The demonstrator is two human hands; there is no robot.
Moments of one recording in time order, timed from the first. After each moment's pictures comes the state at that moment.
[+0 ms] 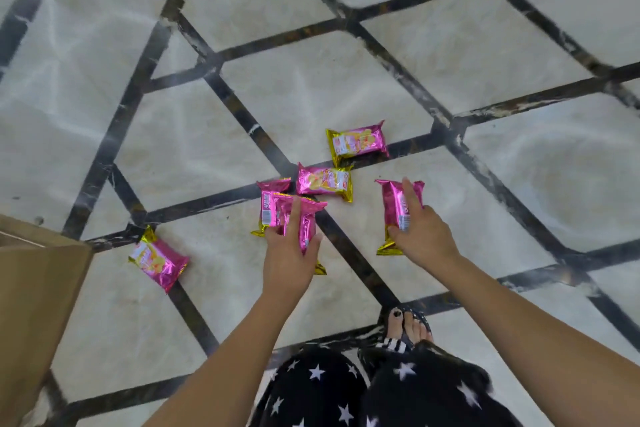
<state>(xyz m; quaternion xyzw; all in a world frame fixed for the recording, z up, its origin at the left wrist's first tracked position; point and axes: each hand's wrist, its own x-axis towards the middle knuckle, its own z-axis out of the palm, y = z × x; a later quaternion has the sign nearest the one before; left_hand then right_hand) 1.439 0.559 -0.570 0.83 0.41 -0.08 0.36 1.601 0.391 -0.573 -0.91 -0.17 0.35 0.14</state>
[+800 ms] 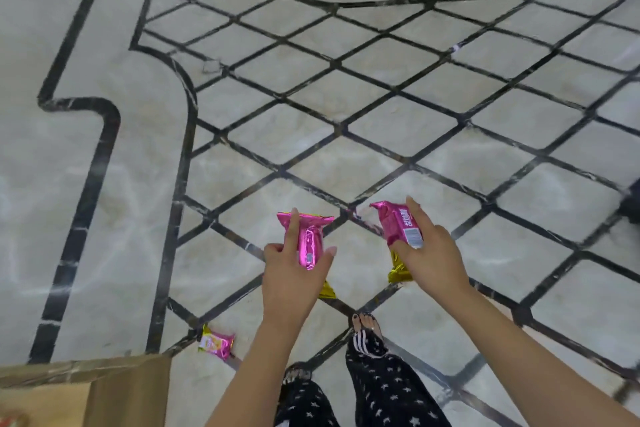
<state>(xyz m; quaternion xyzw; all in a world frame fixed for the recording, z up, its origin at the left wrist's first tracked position) 1.499 0.497 0.016 0.89 0.26 -0.03 0.37 1.572 0.288 0.019 -0.92 0.05 0.19 0.35</state>
